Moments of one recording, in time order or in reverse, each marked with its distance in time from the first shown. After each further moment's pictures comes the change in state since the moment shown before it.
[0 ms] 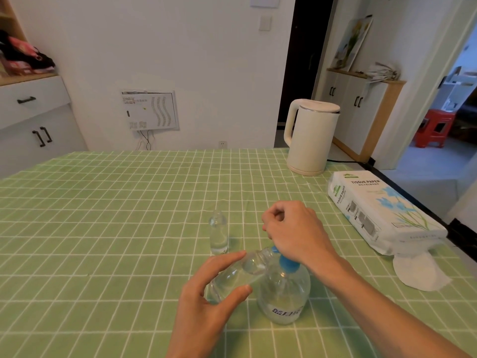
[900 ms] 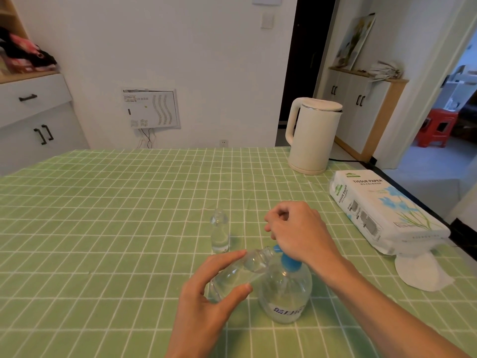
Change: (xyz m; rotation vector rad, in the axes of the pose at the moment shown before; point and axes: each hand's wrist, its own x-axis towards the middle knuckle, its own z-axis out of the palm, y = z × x) left_hand 0.000 -0.007 -0.001 0.025 -0.018 0.019; right_hand 0.001 0.005 0.002 0.033 -0.004 0.036
